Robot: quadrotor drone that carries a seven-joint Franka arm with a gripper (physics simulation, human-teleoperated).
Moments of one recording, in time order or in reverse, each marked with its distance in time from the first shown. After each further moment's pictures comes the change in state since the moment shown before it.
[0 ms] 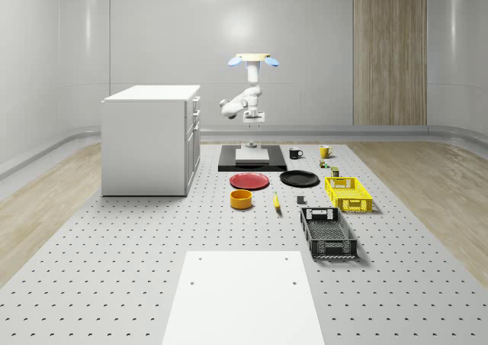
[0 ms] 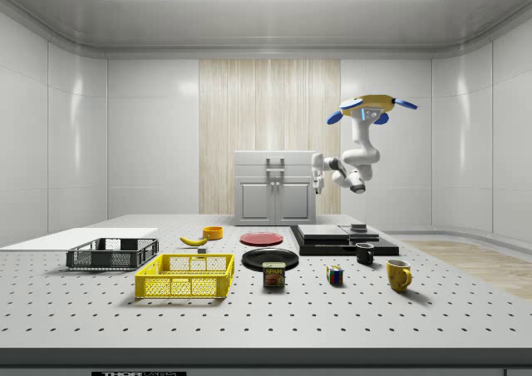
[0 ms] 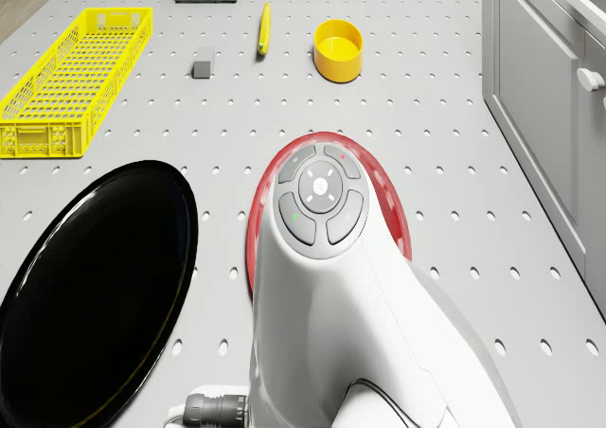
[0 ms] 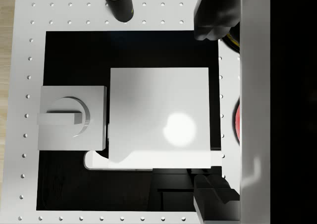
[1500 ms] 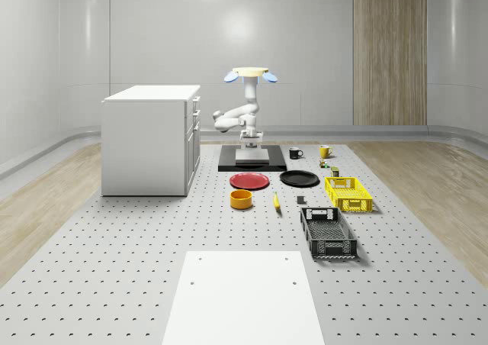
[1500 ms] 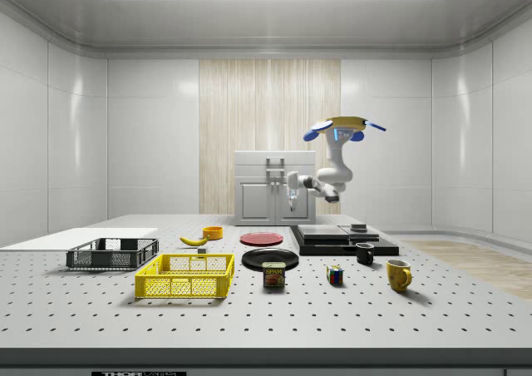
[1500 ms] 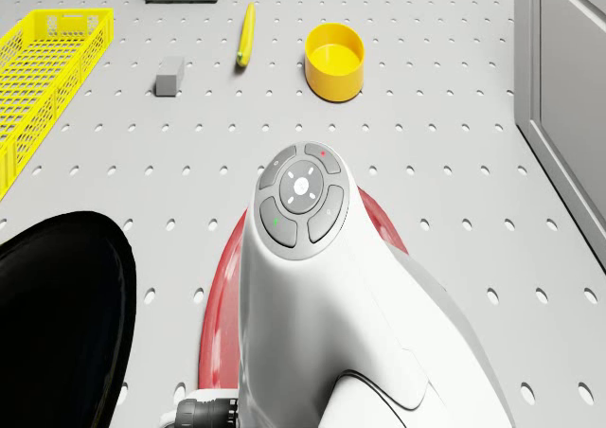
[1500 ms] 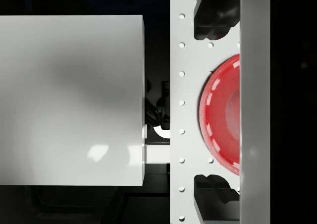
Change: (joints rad) arm -0.086 -0.160 0.064 0.009 0.069 0.118 0.072
